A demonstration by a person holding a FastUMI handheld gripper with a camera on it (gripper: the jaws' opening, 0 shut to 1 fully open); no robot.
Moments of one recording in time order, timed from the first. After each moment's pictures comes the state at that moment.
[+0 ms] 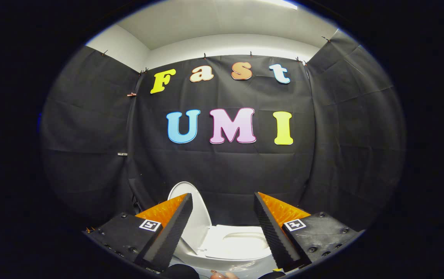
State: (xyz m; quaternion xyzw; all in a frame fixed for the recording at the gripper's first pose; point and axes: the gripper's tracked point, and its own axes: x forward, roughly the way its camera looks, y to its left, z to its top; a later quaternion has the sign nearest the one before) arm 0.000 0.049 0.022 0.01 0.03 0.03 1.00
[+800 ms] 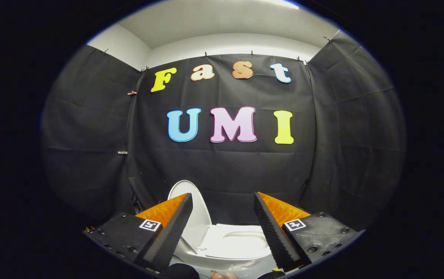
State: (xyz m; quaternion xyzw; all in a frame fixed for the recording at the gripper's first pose) arm -0.001 0.049 0.018 0.01 0.03 0.03 1.00
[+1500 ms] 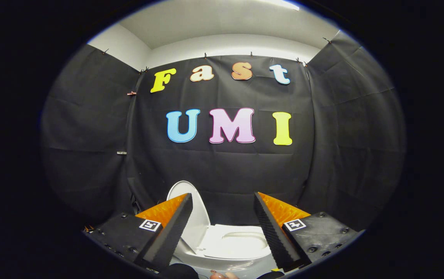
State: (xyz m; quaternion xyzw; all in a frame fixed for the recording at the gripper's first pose) arm -0.003 0.048 0.020 0.00 0.03 0.03 1.00
